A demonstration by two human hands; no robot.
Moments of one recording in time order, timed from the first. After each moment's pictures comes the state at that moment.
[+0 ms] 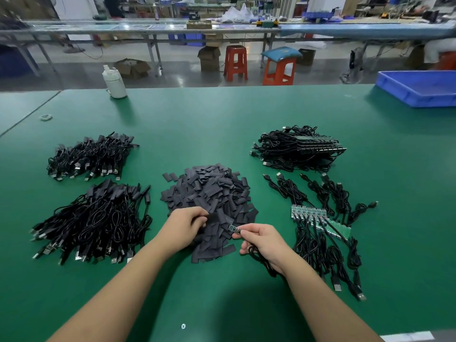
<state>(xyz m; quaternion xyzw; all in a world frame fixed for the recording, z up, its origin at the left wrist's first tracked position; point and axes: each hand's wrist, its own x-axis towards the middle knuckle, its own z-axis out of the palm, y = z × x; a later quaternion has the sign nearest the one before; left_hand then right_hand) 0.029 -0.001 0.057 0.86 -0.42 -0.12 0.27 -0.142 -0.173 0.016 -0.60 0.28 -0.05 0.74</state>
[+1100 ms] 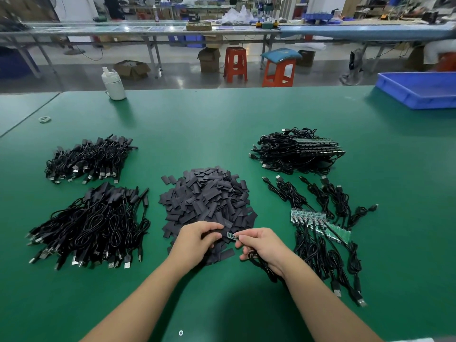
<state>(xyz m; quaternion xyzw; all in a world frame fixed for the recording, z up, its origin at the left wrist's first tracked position) -0.015 -0.008 0.046 0.82 -0.35 -0.19 0.42 -0.138 -0.180 0.009 -0.58 0.29 -0.01 0.76</state>
